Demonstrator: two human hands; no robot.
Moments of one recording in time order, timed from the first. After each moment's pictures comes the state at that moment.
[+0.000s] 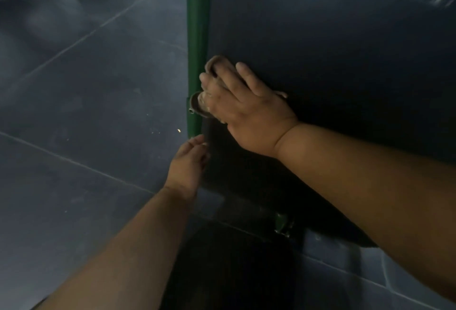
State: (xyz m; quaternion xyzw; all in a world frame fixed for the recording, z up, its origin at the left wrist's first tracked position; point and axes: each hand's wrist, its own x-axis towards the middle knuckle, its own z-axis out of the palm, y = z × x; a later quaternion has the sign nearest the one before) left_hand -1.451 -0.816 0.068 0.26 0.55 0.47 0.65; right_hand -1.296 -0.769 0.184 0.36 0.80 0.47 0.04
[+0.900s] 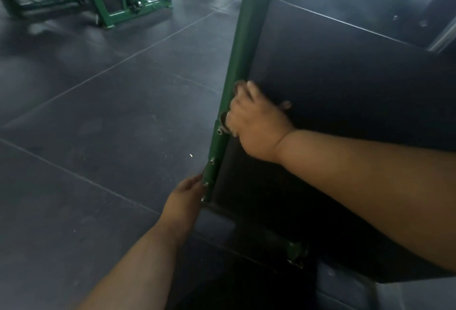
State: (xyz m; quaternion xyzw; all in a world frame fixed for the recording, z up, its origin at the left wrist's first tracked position) left_hand -1.525 -0.857 0.045 0.29 0.56 0.44 0.63; right_hand -1.374 -0.772 0.216 0.37 0.78 0.44 0.24
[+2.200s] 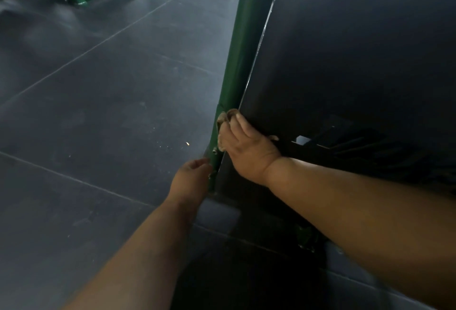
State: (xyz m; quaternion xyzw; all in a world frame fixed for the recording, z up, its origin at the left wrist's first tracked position) left_hand -1.531 -0.791 0.005 0.35 0.62 0.36 0.61; right_hand -1.368 -0.755 0.062 0.39 0.78 0.46 0.17
